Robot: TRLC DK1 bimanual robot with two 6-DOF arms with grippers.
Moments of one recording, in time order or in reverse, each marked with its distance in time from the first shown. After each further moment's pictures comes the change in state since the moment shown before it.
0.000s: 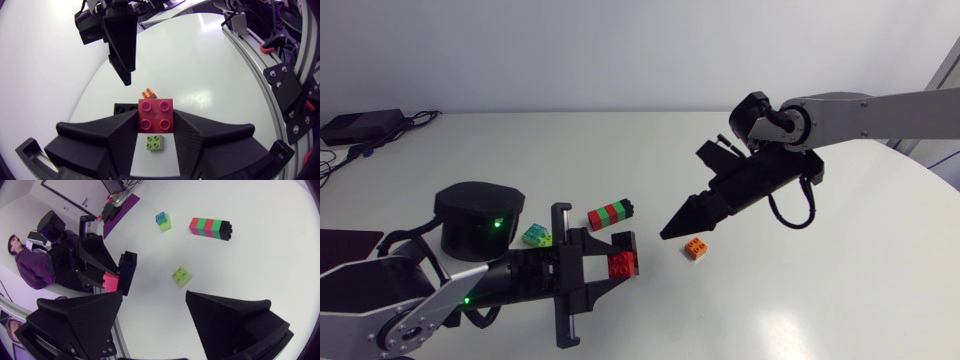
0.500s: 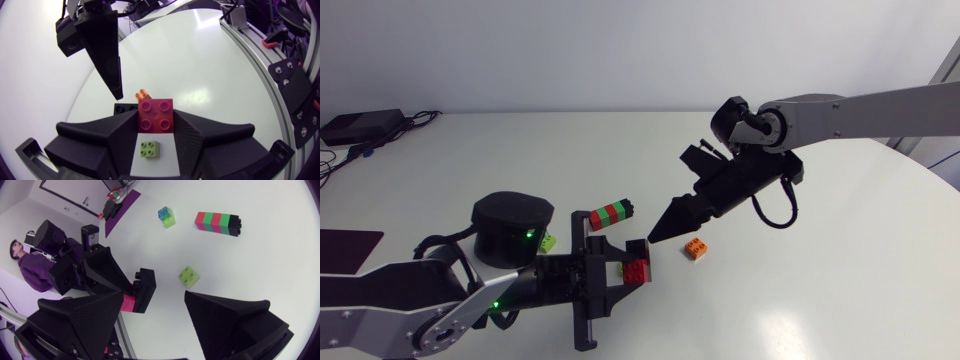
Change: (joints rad) left arm -0.062 0.133 0.022 0.098 -0.041 0.000; right arm 0.051 0.058 0.043 -0.006 -0.006 0.057
